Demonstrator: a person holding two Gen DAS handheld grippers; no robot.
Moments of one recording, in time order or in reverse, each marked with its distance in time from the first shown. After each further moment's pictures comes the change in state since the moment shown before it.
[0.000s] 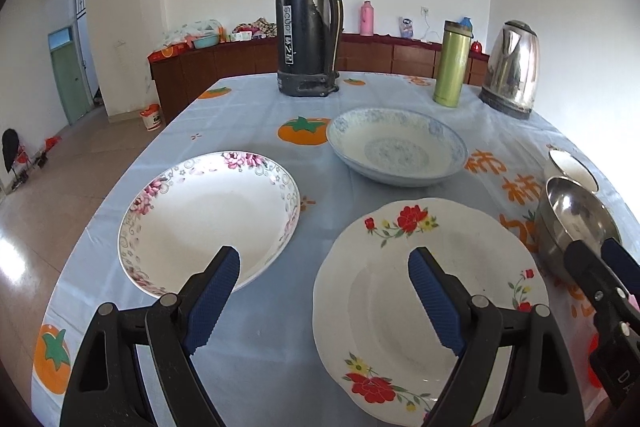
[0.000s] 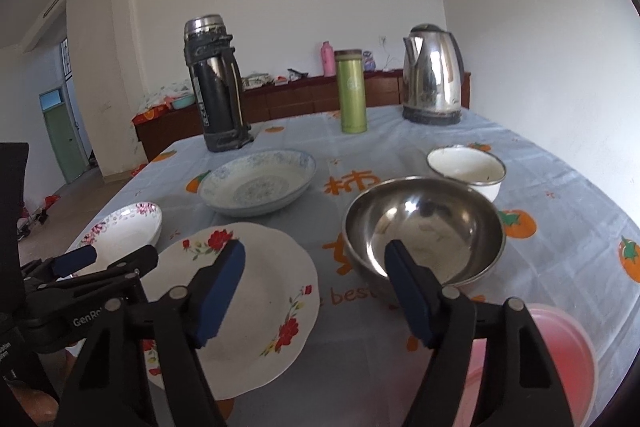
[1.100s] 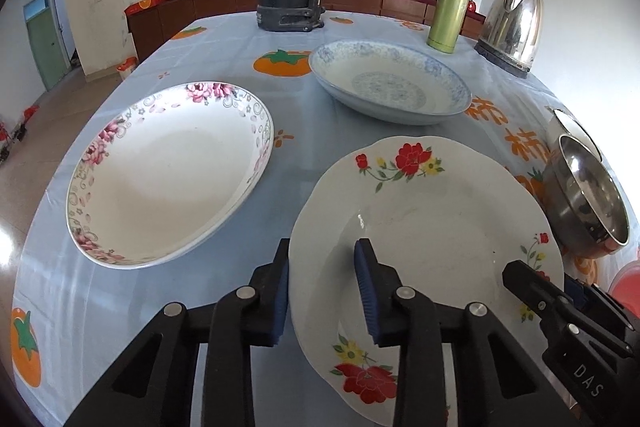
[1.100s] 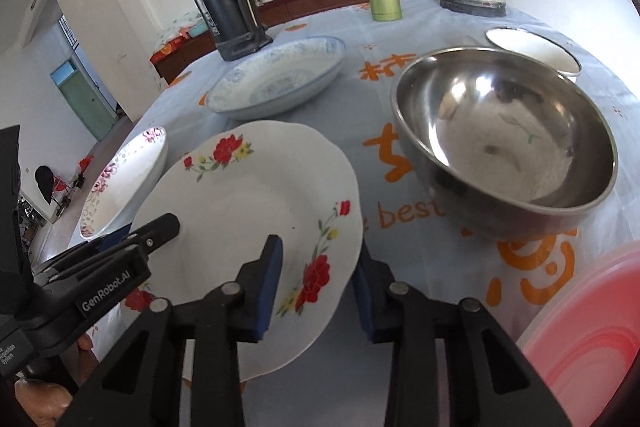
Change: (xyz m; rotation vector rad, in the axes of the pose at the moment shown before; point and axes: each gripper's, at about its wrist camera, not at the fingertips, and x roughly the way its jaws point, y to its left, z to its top) left arm 0.037 0.004 -0.011 -0.026 0.210 -0.088; right arm 0.057 -0.003 -0.021 0.066 0.342 0.147
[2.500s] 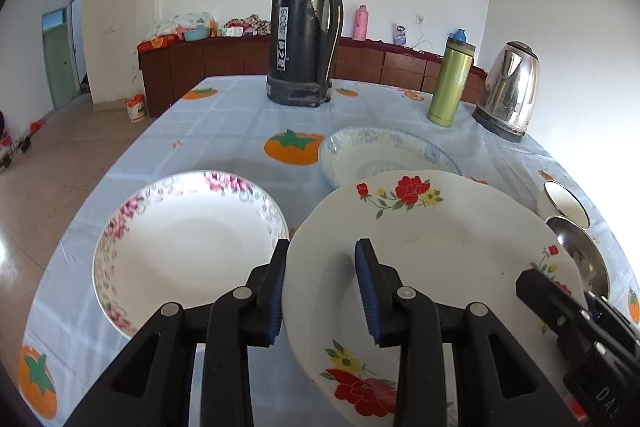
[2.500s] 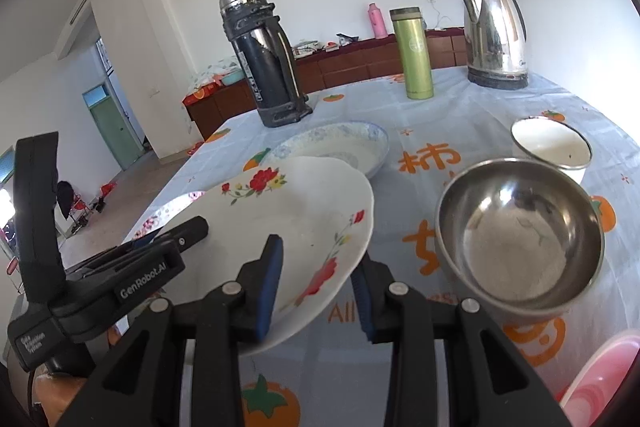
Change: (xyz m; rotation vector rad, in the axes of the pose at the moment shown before) left arm -0.025 0.008 0.038 -0.020 -0.223 0.003; right arm -0.029 0.026 0.033 -0.053 -0.230 0.081
